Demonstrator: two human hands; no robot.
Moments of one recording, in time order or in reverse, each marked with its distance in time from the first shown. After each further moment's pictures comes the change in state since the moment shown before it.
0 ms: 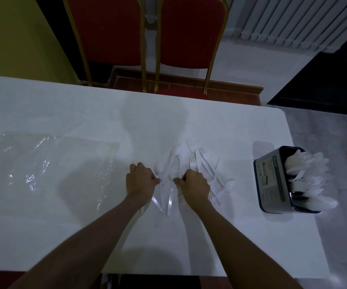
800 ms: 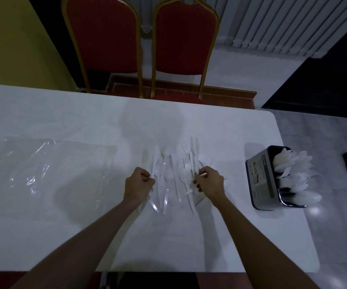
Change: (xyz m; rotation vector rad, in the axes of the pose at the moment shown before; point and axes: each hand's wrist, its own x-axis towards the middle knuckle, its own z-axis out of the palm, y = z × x) left_hand -0.033 0.008 -0.023 -0.659 -0.018 -0.144; right_hand -0.011 0.037 -0.062 0.533 0.043 0.108
